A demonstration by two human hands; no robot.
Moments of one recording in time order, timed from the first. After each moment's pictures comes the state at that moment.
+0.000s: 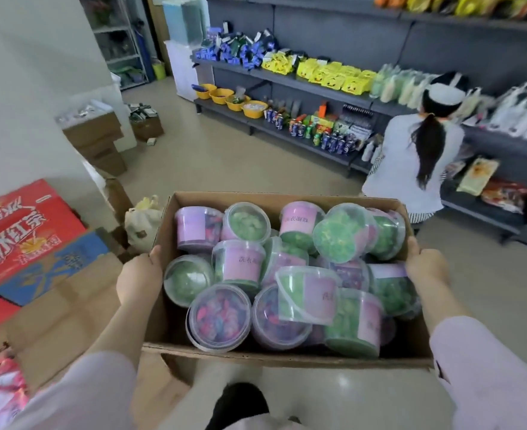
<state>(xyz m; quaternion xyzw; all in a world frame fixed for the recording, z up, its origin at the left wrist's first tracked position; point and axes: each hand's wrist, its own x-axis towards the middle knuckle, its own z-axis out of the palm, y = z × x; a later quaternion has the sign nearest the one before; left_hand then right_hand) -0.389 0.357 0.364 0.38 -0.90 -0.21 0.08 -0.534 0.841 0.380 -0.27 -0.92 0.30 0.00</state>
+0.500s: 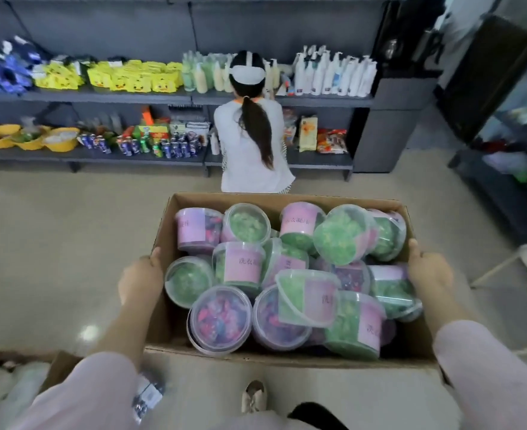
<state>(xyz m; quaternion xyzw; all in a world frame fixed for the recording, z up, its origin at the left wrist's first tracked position) -0.713 0.631 0.338 0.09 -0.97 -0.21 -0.02 -0.539 1.105 0.349 -0.53 -0.81 0.26 0.08</state>
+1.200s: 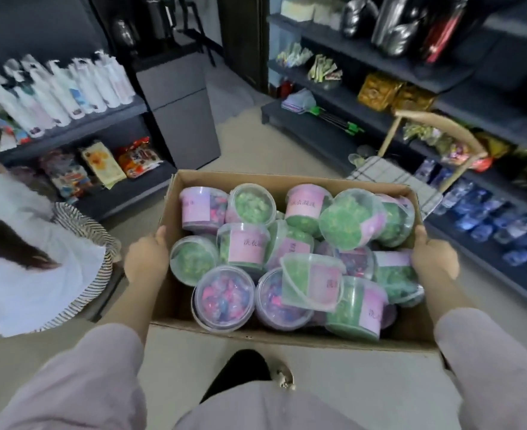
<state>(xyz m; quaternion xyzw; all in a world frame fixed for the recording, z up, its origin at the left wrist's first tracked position) -0.838 1.264 0.339 -0.29 -0.94 -0.18 -0.08 -0.391 1.480 0.337 -0.81 -0.52 0.23 0.15</state>
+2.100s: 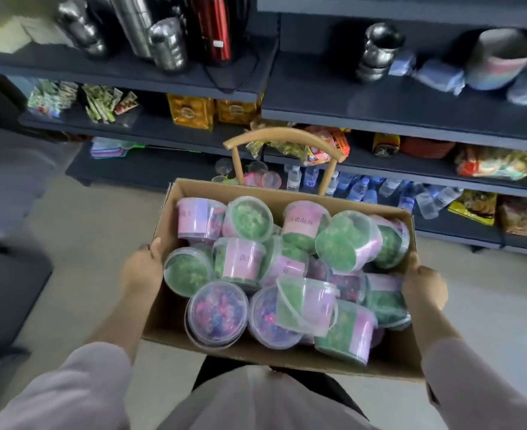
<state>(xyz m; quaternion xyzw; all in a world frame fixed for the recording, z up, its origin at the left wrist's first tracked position) -0.675 1.932 0.273 -0.56 -0.80 -0.15 -0.17 -0.213 1.801 0.246 -0.94 -0.19 0.22 0.17</state>
